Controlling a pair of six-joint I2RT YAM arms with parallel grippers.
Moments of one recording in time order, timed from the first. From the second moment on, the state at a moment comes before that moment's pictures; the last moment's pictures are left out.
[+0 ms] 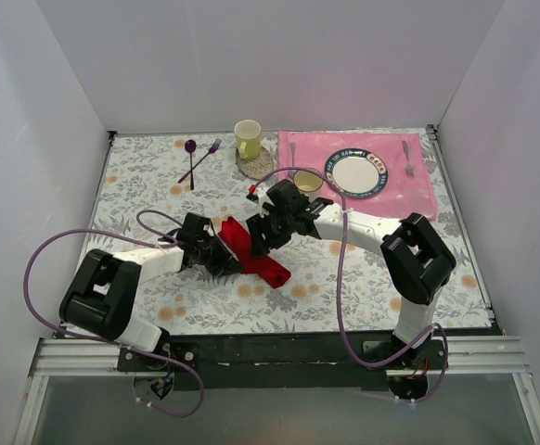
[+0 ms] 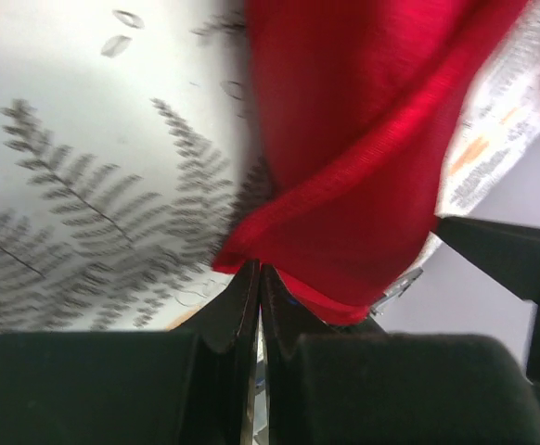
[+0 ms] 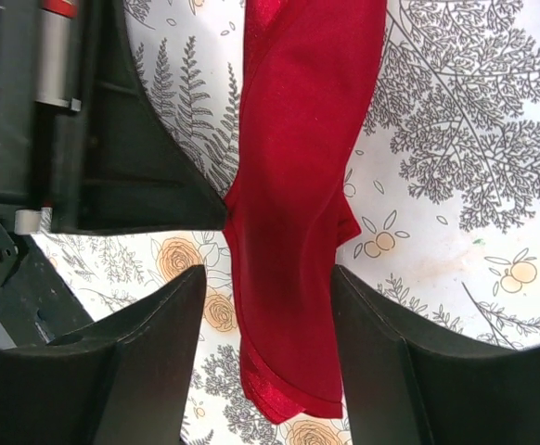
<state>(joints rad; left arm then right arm) -0.38 1.46 0.59 -0.11 0.43 -1.10 0.82 1.82 1.25 -0.32 -0.38 0.24</state>
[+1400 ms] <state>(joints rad) -0.40 1.44 0.56 -0.22 0.40 -1.09 1.06 1.97 1.38 -0.47 0.10 0.05</state>
